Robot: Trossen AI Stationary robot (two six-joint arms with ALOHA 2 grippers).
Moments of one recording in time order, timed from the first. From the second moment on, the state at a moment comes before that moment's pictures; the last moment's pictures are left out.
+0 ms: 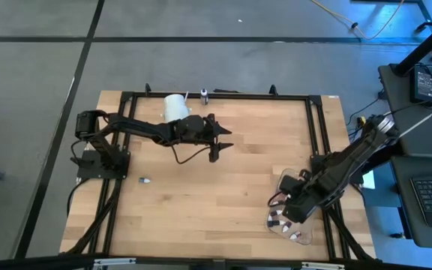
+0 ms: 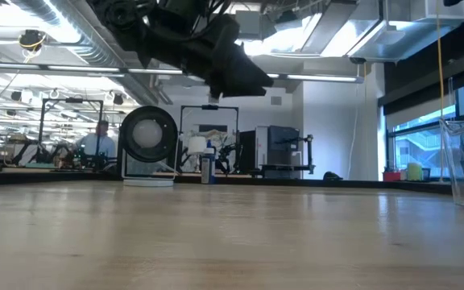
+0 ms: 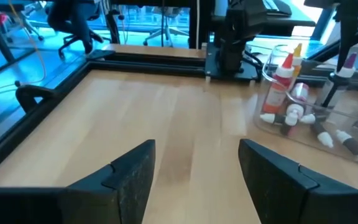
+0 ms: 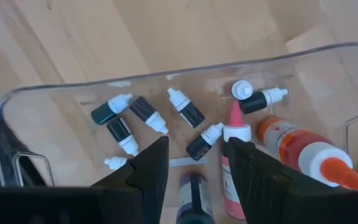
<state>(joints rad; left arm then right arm) 0.17 1.66 0.93 0.44 0.02 -0.01 0.74 1.37 1.09 -1.14 0.17 1.25</state>
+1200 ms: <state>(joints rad) 0.15 1.66 0.93 0.38 0.02 0.02 0.70 1.46 1.09 -1.11 0.16 1.29</state>
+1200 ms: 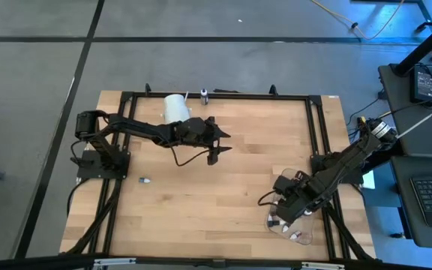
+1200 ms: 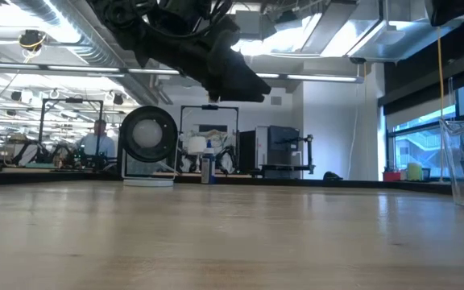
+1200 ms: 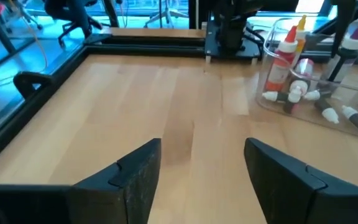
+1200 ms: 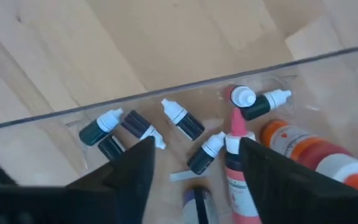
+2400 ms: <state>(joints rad) 0.15 1.66 0.93 0.34 0.03 -0.04 0.68 1.66 1.09 -1.21 0.01 1.48</state>
